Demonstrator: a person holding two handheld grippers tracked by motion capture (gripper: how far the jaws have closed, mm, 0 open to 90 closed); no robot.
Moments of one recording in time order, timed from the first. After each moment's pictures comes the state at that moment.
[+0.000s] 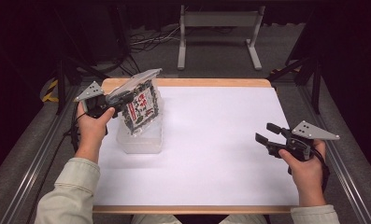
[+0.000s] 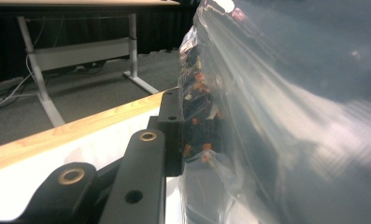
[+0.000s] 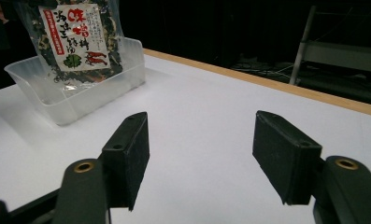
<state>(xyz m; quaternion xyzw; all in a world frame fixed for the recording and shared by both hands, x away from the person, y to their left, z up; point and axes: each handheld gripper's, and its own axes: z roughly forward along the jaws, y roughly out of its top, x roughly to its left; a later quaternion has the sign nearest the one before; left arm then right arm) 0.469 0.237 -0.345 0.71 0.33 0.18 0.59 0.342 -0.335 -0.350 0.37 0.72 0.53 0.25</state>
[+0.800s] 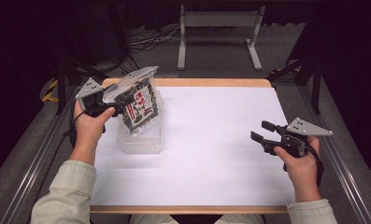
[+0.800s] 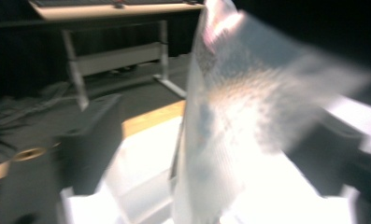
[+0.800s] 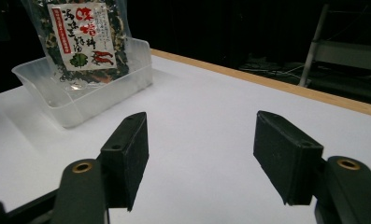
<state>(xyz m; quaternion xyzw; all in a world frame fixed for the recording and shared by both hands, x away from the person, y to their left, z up) 0.456 0.229 -0.320 0.71 0.35 0.26 0.55 0.353 -0.325 -0.351 0.36 0.73 0.53 0.24</state>
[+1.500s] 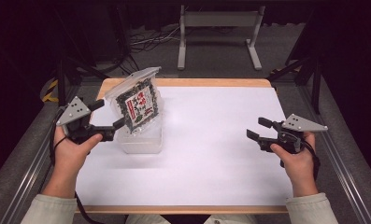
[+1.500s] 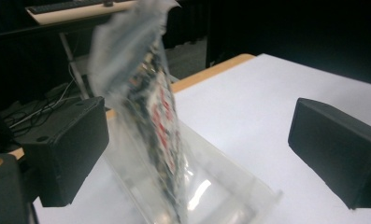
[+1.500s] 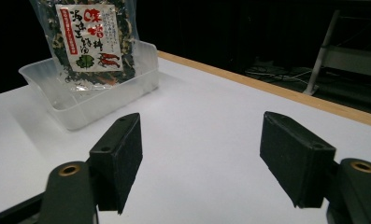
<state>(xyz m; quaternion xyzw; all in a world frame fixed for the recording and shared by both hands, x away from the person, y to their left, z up) 0.366 0.239 -0.308 0.74 0.32 0.26 0.53 0.362 -0.318 -0.346 0.34 0.74 0.54 0.23</state>
